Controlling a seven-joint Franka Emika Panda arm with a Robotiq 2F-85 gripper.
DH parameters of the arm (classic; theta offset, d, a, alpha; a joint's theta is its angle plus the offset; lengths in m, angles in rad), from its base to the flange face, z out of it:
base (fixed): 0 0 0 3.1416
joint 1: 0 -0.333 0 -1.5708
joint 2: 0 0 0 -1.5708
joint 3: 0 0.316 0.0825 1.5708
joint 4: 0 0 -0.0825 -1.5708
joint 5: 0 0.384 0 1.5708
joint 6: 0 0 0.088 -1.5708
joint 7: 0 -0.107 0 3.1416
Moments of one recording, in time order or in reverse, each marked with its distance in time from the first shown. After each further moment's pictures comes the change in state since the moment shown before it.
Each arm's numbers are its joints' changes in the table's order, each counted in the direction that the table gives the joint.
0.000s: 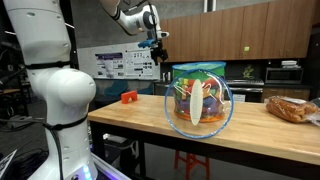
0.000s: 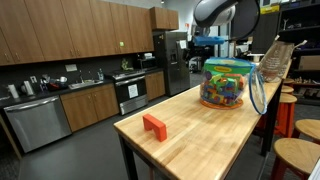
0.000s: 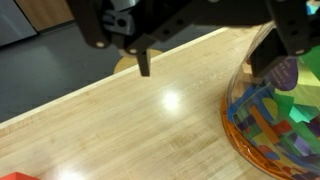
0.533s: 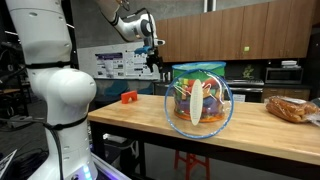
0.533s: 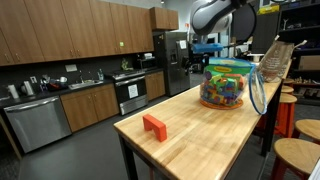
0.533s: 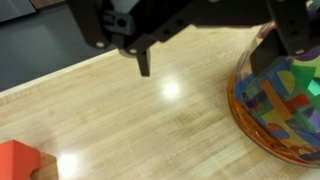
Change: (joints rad) arm -0.008 -0.016 0.030 -0.056 0.000 0.004 0.001
